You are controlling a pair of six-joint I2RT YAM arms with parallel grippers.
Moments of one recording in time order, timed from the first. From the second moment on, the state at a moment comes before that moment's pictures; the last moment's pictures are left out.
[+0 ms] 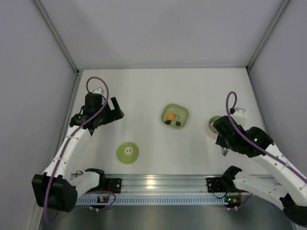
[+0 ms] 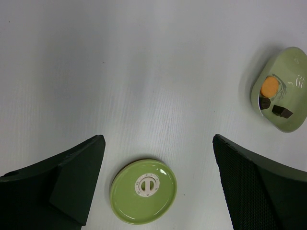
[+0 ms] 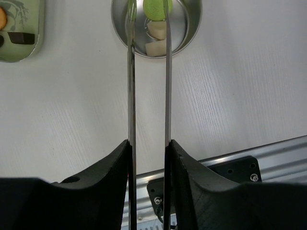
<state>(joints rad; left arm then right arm) -0.17 1.09 0.95 -0.62 0.04 -0.48 0.73 0.80 1.01 -1.33 0.57 0.89</state>
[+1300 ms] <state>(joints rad) -0.17 1.09 0.95 -0.62 0.03 -0.48 0.73 1.30 1.20 -0.95 0.20 0.58</state>
